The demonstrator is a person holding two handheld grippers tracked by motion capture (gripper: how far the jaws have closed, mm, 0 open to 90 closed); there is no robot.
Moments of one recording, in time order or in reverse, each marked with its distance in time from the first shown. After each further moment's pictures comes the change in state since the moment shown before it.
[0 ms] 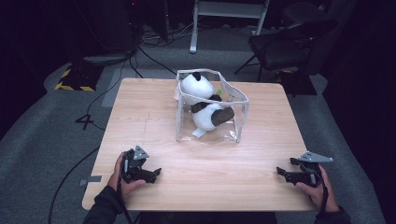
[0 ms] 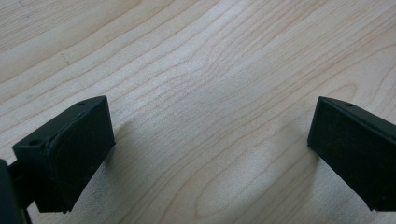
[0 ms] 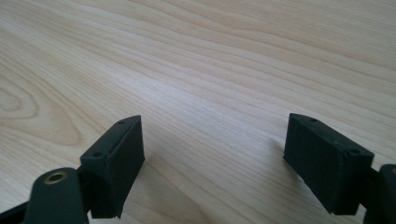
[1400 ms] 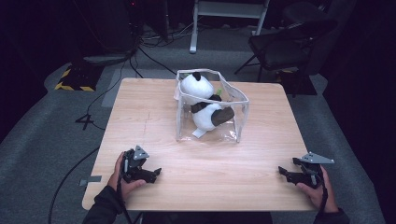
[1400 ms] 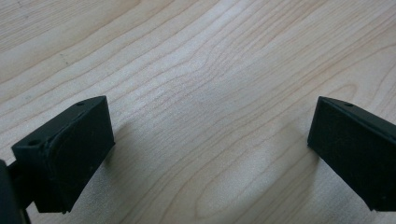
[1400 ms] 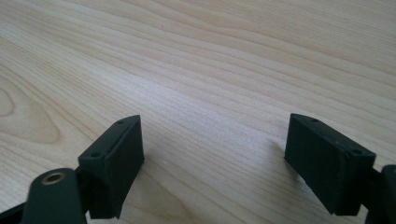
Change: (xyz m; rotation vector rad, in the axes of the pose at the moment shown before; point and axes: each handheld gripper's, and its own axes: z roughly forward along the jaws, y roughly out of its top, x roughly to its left) left arm 0.000 0.000 0.000 -0.002 -0.002 0.004; right arm -0.001 -0.003 0.000 -0.005 -0.040 -0.006
